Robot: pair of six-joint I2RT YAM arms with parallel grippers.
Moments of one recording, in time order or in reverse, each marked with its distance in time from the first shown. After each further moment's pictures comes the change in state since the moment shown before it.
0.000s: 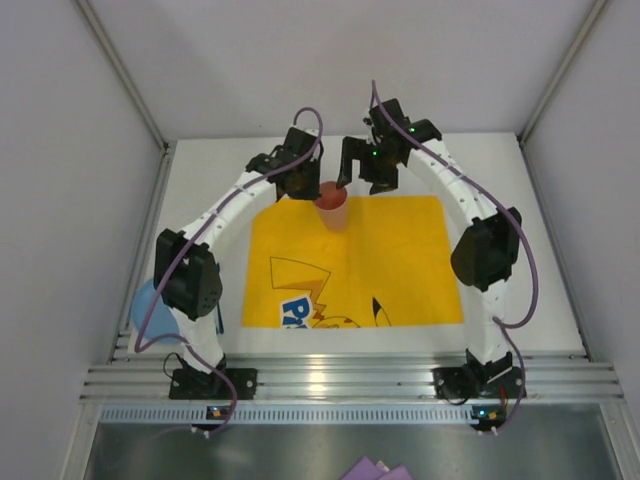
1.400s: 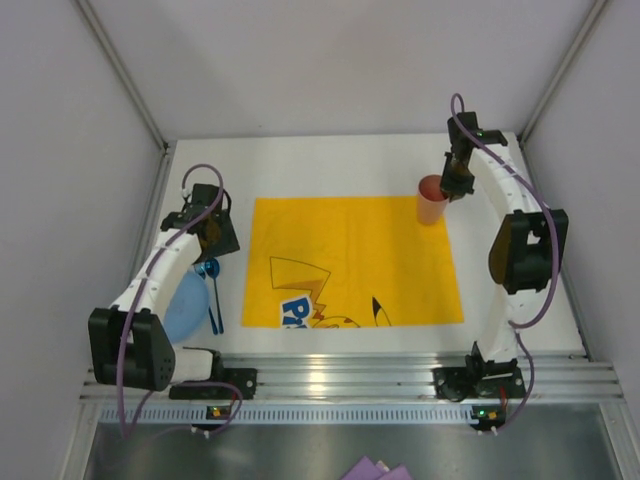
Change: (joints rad) left arm 0.348 -0.535 -0.685 -0.096 -0.197 -0.061; right arm -0.359 -0.142 -0.384 -0.013 0.429 -0.098
